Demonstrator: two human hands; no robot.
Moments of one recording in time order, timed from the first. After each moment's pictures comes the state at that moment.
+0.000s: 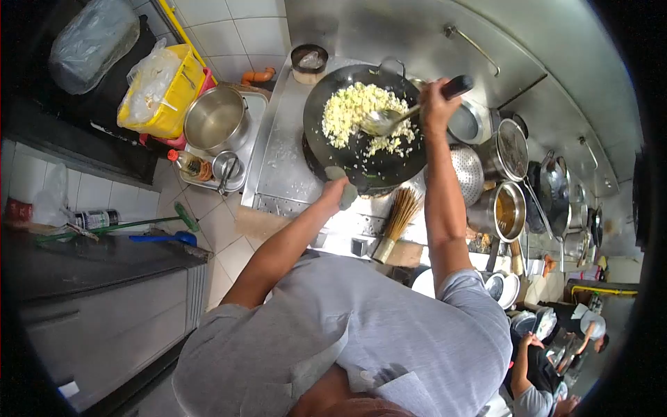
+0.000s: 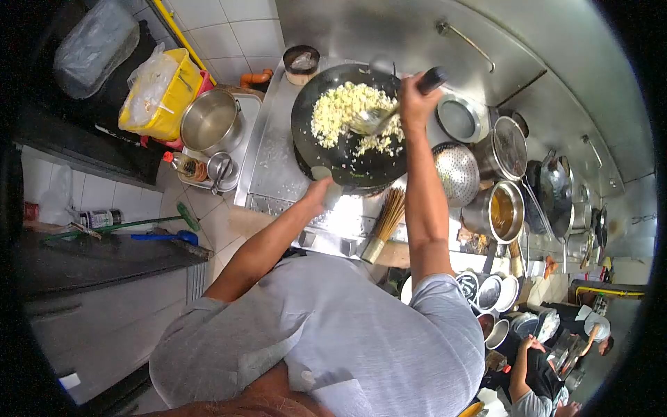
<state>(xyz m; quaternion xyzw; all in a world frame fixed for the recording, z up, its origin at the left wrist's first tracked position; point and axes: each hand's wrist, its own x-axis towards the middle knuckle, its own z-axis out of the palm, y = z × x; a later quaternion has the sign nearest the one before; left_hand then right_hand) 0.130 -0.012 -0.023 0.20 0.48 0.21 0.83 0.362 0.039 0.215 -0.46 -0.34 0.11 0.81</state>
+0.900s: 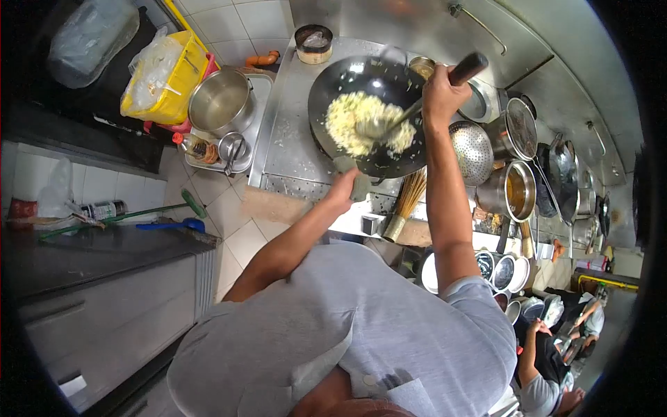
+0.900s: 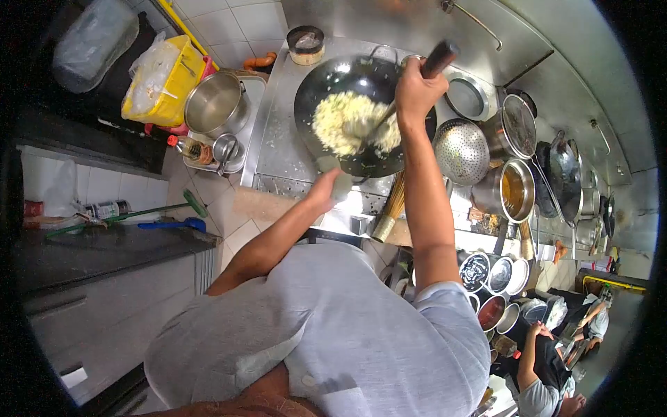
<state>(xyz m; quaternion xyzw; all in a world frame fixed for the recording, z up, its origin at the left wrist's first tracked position) 0.099 -0.060 0.025 0.12 0.44 0.18 0.87 0.321 0.009 0.229 -0.56 -0.32 -0.04 0.76</state>
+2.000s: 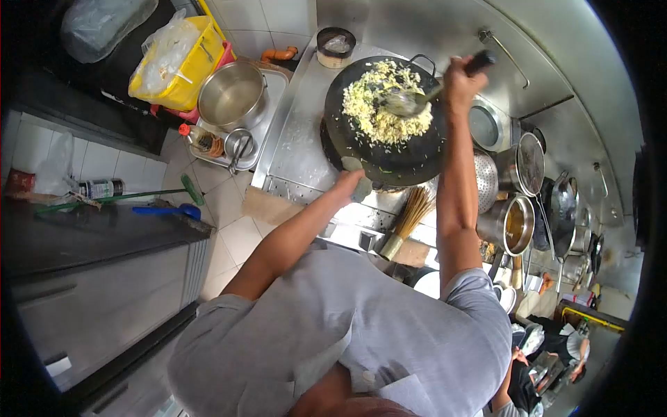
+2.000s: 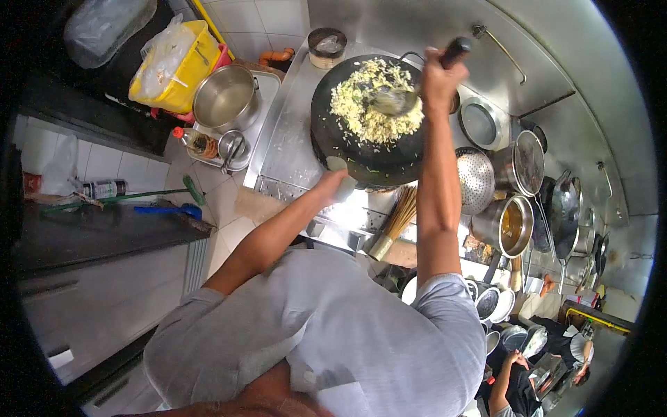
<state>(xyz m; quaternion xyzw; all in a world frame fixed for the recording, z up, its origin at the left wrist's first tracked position) 0.120 -0.014 -0.017 0.18 0.47 0.20 0.84 0.372 0.093 0.228 -0.52 -0.40 0.09 0.75</state>
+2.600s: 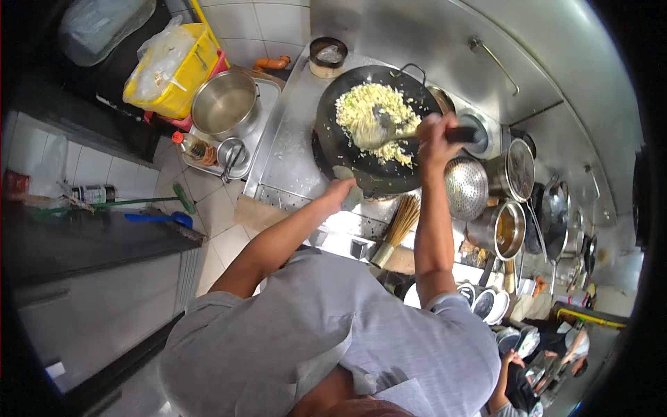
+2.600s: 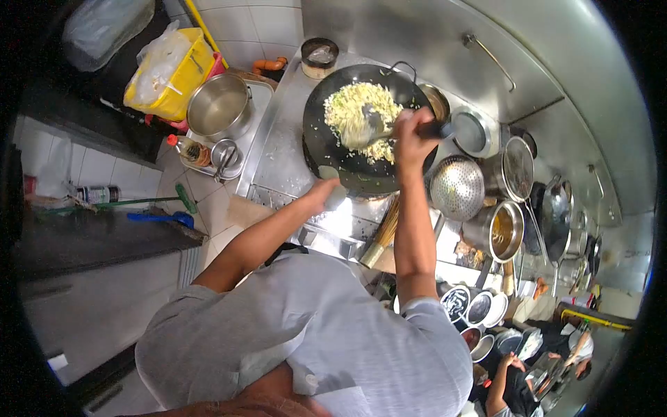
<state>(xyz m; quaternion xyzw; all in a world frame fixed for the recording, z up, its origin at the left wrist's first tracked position) 0.126 0.004 0.008 0.20 0.47 0.18 0.84 0.313 0.012 0.189 -0.47 -0.44 0.14 0.76</state>
